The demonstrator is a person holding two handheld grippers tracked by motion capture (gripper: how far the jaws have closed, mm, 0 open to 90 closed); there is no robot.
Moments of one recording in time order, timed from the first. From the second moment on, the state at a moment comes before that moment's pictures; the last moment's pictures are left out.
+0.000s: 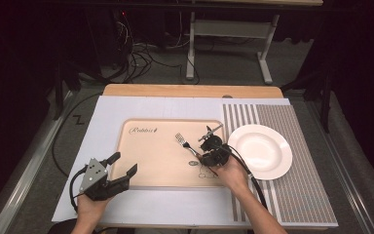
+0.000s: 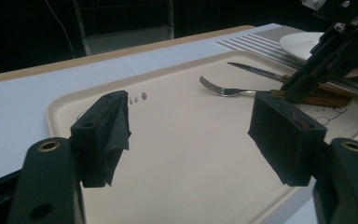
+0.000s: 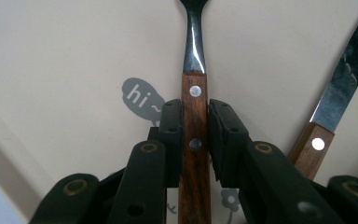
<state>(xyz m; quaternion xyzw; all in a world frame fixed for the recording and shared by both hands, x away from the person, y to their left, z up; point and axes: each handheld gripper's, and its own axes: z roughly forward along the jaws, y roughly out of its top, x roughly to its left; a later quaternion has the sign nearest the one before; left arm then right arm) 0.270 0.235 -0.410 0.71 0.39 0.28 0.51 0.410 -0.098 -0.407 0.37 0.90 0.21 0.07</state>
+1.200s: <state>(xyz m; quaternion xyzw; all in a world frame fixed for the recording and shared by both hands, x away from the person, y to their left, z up) 0.269 0.238 -0.408 0.70 0.40 0.28 0.52 0.400 -0.092 -0.405 0.33 0.91 0.24 0.07</state>
